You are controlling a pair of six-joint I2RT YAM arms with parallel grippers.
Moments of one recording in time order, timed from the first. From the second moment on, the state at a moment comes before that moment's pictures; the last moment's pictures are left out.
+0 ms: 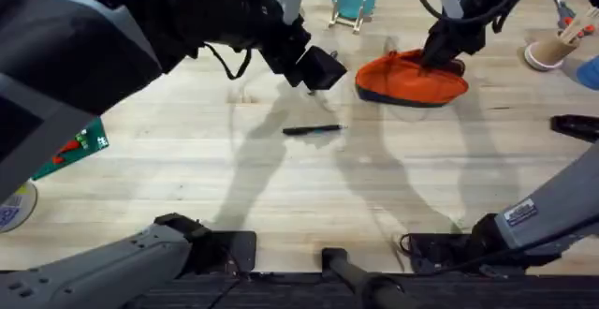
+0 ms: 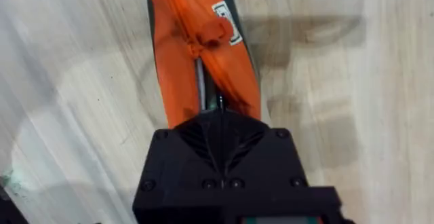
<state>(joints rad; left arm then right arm) -0.40 1.29 1.12 -0.61 0.38 0.46 -0.01 1.93 1.66 -1.25 -0.26 -1.26</state>
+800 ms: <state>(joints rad) -0.40 1.29 1.12 -0.61 0.38 0.46 0.01 1.93 1.61 -1.26 -0.26 -1.26</state>
